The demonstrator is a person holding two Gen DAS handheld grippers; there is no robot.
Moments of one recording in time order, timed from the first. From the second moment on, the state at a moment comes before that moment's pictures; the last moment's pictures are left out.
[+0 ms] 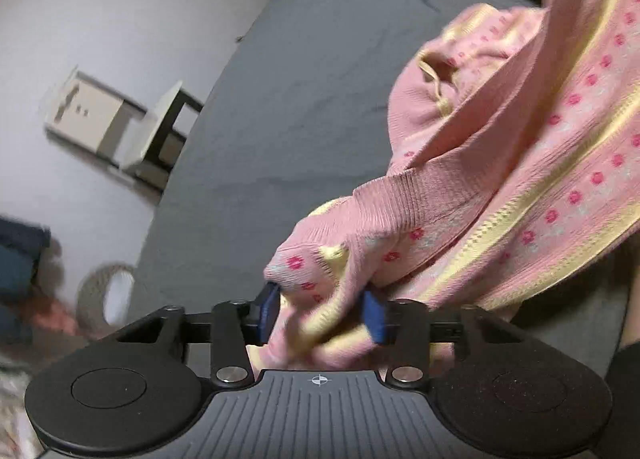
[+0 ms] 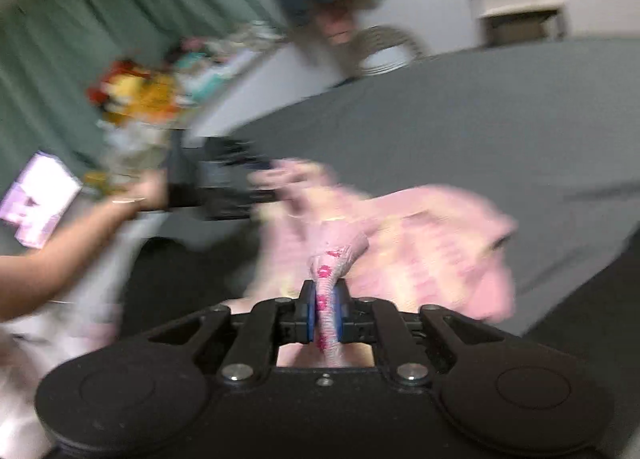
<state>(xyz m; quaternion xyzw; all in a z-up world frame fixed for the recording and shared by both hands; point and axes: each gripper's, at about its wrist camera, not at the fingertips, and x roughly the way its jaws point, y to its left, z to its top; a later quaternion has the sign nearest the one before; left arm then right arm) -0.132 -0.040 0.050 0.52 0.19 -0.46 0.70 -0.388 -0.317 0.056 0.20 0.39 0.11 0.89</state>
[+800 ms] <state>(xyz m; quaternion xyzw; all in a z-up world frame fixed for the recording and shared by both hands) -0.202 0.059 0.102 0.45 0.18 -0.36 0.80 -0.160 -0.188 -0.007 0.24 0.38 0.22 0.87</state>
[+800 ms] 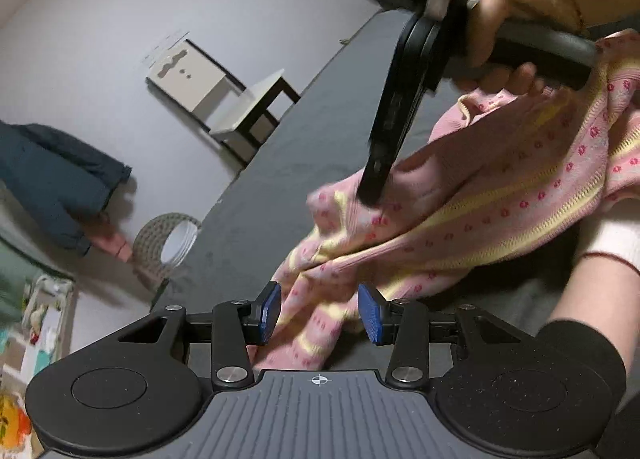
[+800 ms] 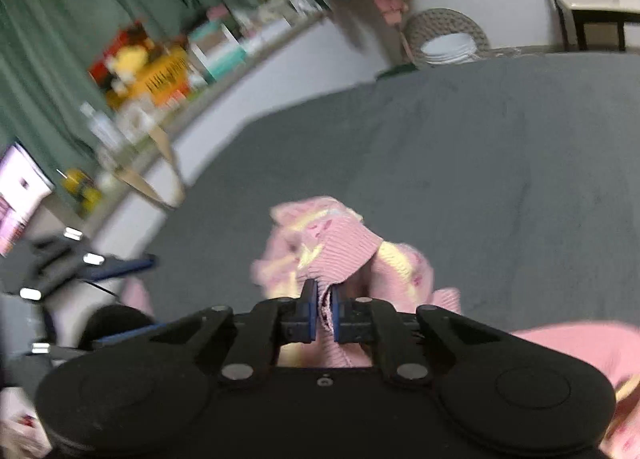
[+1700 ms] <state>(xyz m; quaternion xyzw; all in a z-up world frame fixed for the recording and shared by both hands) -0.271 0.061 0.094 0.51 0.16 -0.44 0.72 -0.341 -0.154 0.015 0.12 0.41 0.29 0.86</state>
